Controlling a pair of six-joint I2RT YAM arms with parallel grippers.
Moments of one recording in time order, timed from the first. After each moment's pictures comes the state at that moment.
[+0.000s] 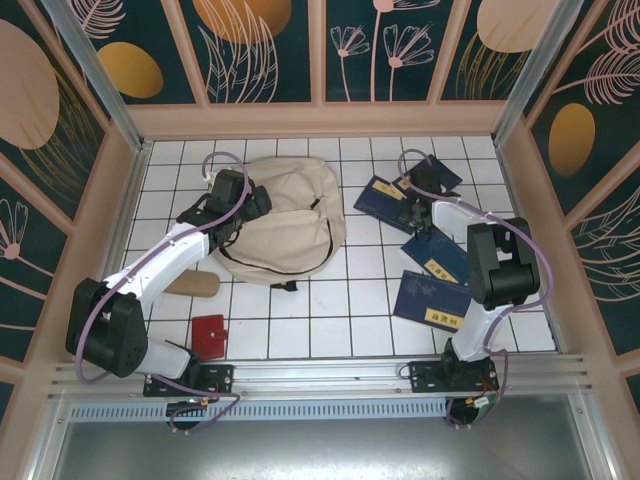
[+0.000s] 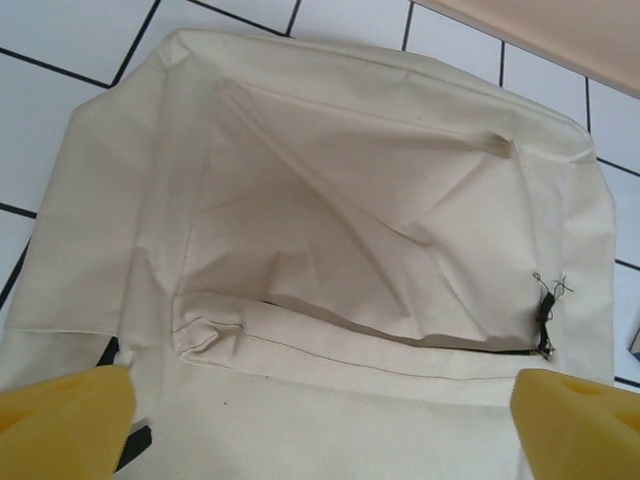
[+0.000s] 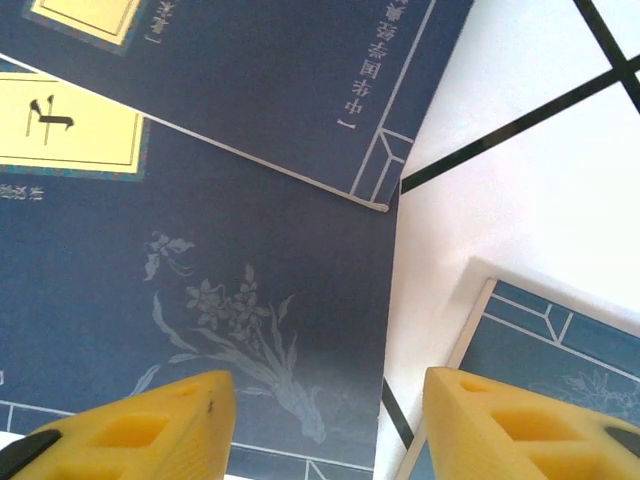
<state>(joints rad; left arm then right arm) -0.41 1.43 1.03 -0.36 -0.25 -0.66 0.20 1.80 1.10 -0.39 0.14 0.61</state>
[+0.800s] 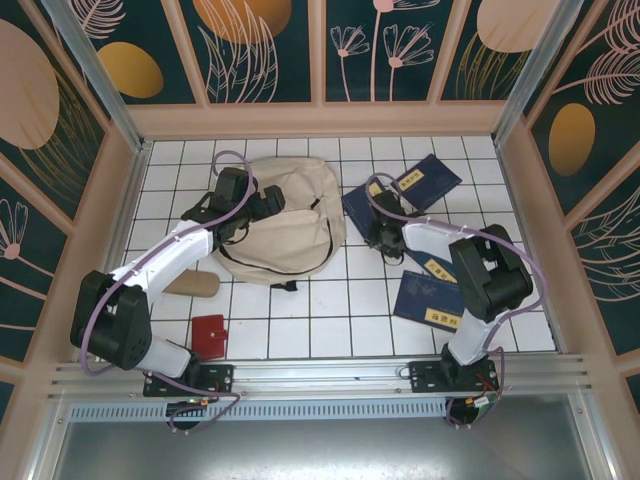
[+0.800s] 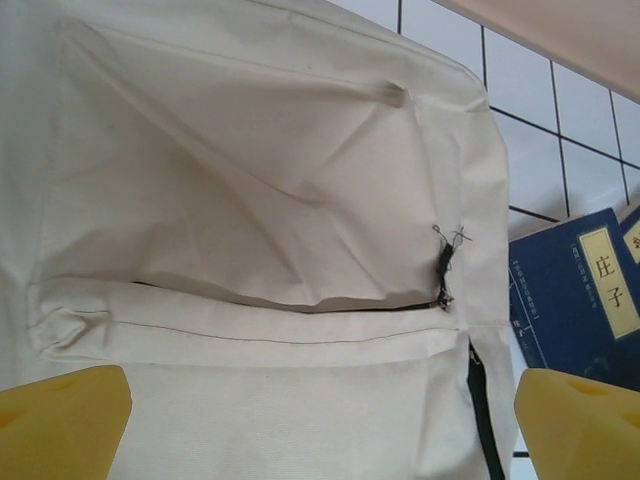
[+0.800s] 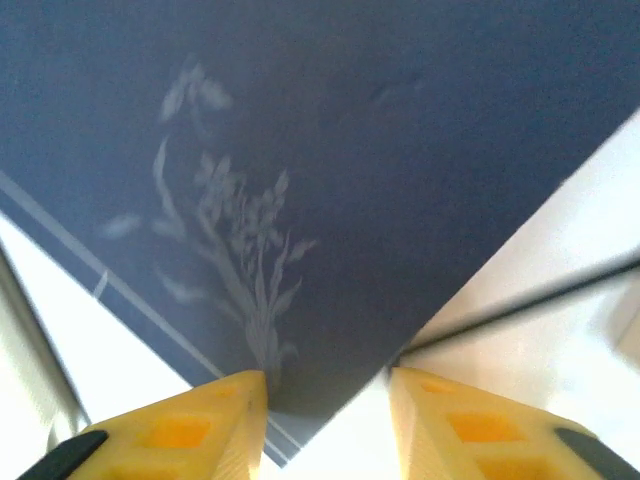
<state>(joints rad) -0.42 1.48 1.04 -0.28 -0.05 -0.67 0.49 1.72 0.96 -0.37 0.08 0.94</state>
